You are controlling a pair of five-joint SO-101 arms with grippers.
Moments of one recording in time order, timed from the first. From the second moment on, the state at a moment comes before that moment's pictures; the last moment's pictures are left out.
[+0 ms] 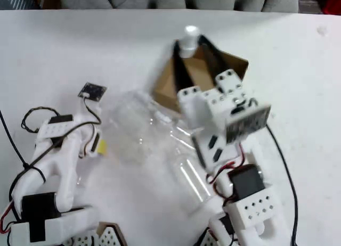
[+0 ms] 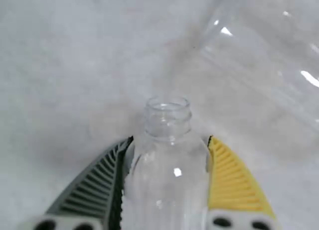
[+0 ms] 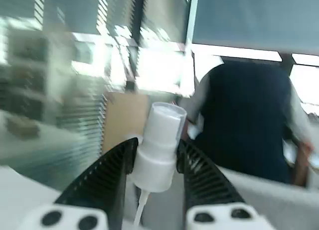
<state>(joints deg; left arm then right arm) -13.8 -10.2 50.1 51.8 -21.1 -30.3 -62.1 49.2 -1.8 8.5</state>
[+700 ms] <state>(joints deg) -12.7 -10.2 50.1 51.8 -20.9 -39.9 -68.5 62.9 -8.6 -3.3</state>
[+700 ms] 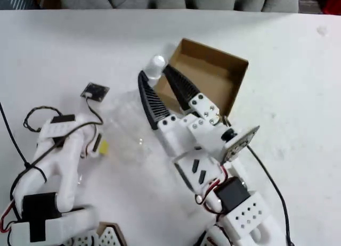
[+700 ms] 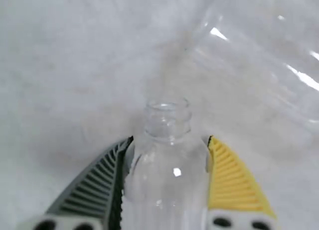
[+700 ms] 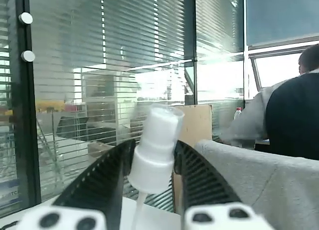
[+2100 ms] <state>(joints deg) 3.2 -56.5 72.1 39.1 -20.8 -33.4 -30.5 59.0 -39.5 -24.1</state>
